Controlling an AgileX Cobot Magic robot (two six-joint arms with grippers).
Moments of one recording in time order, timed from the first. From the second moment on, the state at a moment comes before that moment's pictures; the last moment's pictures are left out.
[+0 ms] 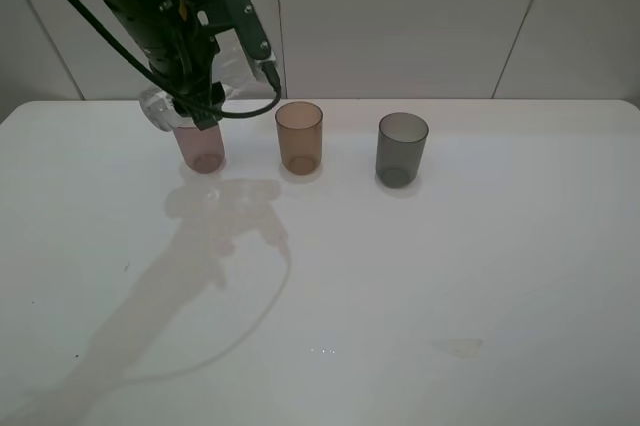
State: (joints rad) left arm -0.48 1.87 -1.39 0.29 0.64 0.54; right arm -0.11 0.00 -0.52 0.00 1.06 -0.01
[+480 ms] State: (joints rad) left arm -0.52 1.97 -1.48 0.52 0.75 0.54; right arm -0.11 0.00 -0.52 0.00 1.06 -0.01
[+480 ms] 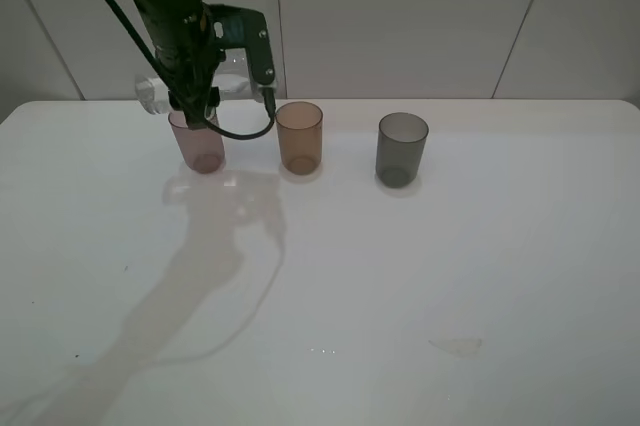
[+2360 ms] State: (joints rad) left arm -0.56 2.08 -1.56 0.83 0.67 0.66; right arm -0.11 0.00 -0.52 0.00 1.06 -0.01
